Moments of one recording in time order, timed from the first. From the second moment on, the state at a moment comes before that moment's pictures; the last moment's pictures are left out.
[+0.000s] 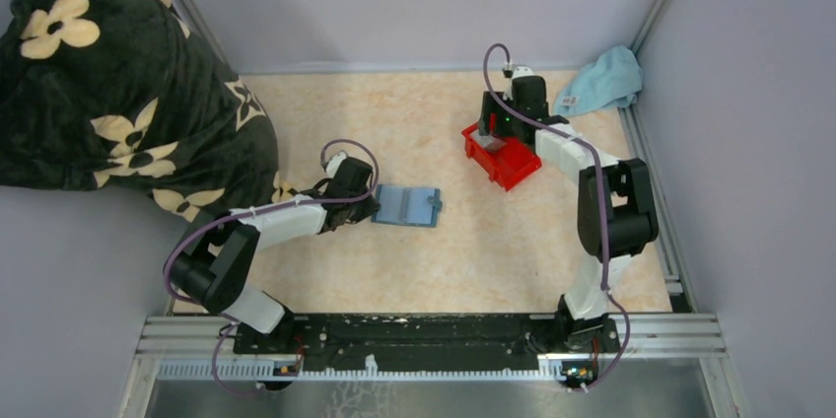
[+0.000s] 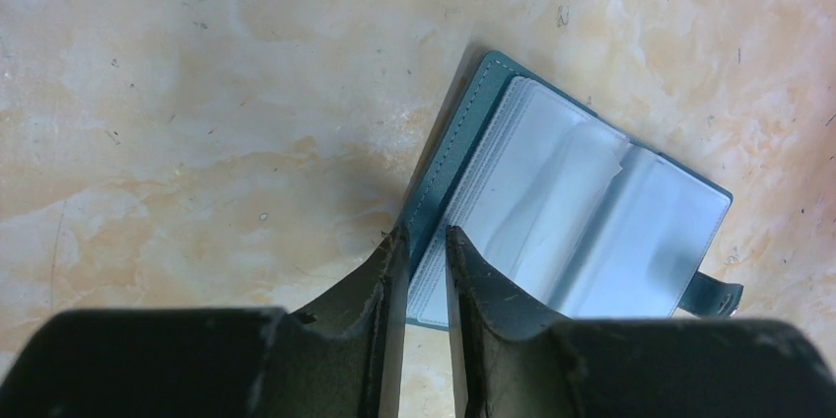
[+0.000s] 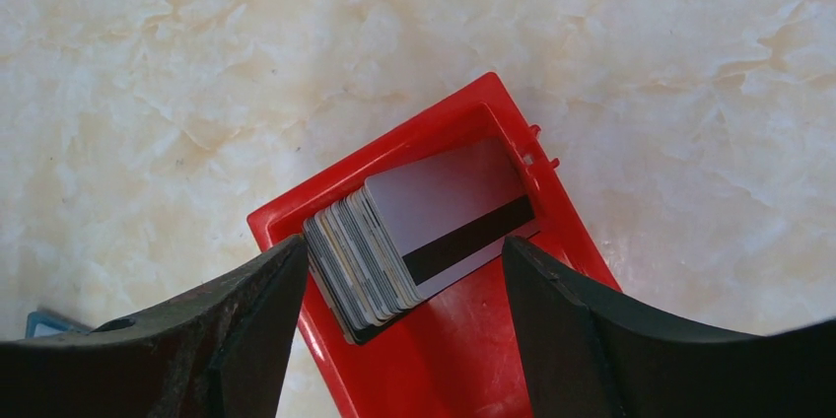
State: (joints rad) left arm -0.58 1.54 0.71 -0.06 -0.23 -0.95; right arm 0.24 1.78 1.26 -0.11 -0.06 0.21
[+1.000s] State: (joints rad) left arm -0.58 1.54 0.72 -0.08 -0.23 -0.95; right arm 0.17 1.89 1.28 -0.09 -0.27 0.25
